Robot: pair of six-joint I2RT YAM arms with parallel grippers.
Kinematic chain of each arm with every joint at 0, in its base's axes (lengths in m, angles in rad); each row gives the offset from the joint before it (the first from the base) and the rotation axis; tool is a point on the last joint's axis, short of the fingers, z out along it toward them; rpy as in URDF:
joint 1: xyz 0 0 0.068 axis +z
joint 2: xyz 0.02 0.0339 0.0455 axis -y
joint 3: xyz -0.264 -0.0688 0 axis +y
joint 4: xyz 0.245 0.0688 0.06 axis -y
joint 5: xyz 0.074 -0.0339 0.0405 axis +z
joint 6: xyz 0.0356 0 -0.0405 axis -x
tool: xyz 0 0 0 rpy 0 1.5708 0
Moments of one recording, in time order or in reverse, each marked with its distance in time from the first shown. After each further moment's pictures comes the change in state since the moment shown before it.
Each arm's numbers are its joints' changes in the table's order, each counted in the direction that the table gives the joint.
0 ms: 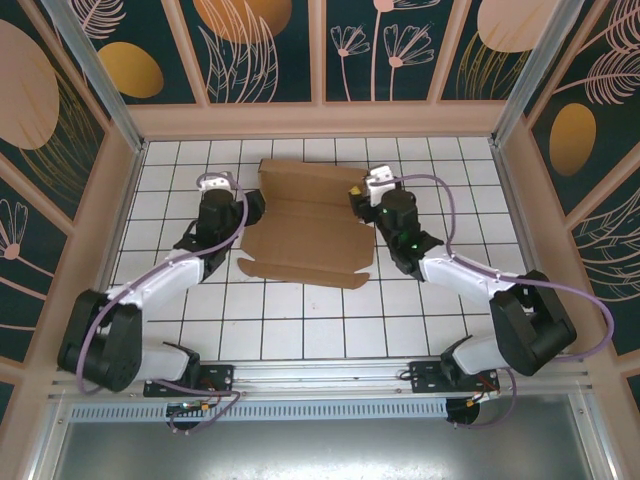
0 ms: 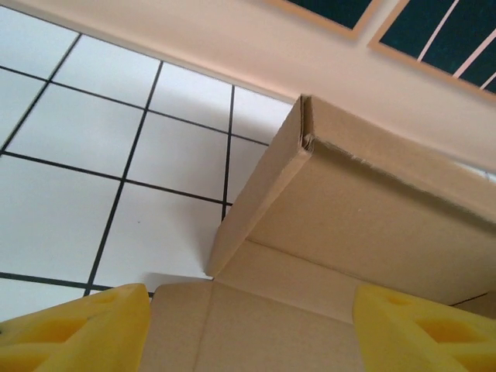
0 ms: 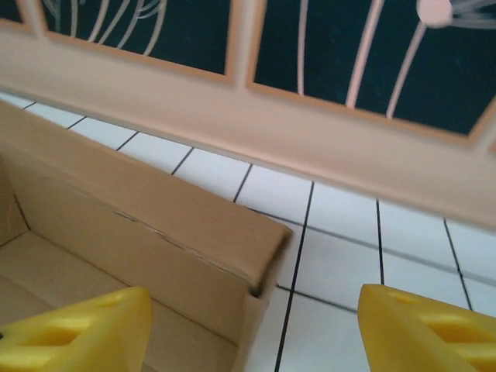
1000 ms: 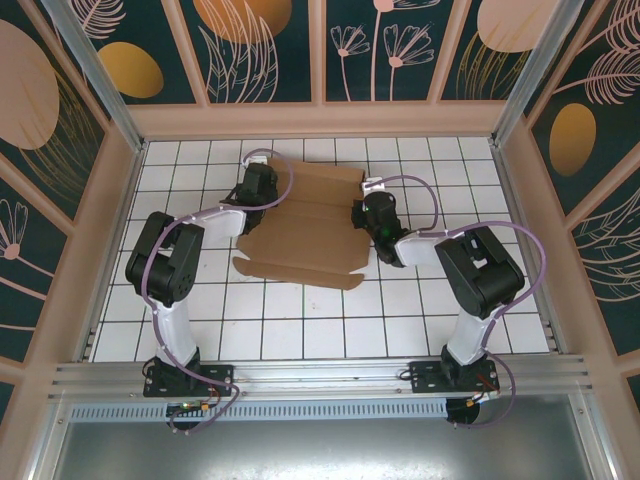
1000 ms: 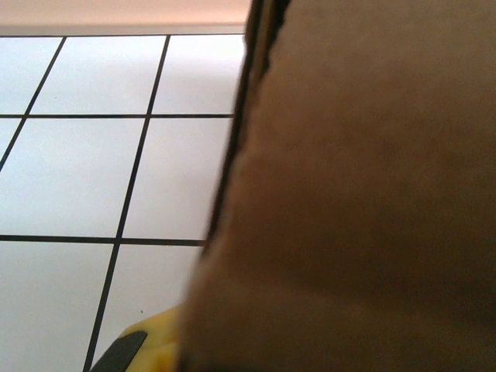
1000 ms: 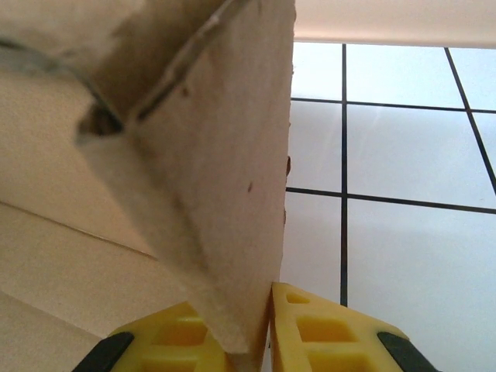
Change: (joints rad) left arm -0.023 -0.618 -0.432 -0.037 0.191 -0.273; right arm -0.072 -0.380 -0.046 0.111 0.055 -0.314
